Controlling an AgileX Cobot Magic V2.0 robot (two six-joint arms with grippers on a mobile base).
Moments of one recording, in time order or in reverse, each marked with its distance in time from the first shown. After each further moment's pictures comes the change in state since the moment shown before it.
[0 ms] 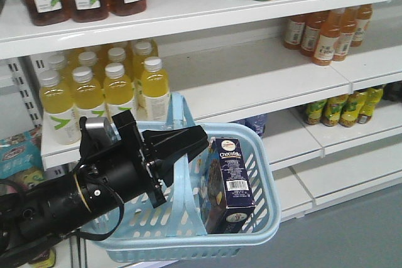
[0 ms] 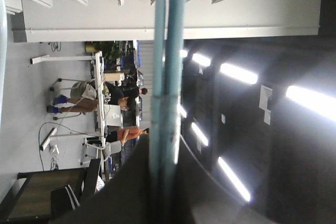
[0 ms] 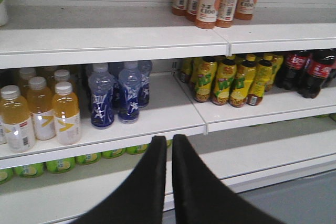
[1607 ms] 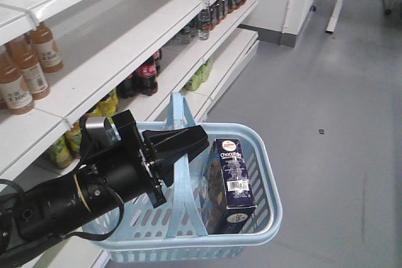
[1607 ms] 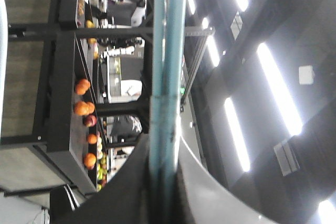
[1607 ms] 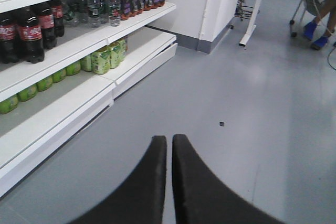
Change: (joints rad) left arm 0.000 0.000 0.000 0.000 -0.003 0.000; right arm 0.000 0.000 0.000 0.000 0.000 0.000
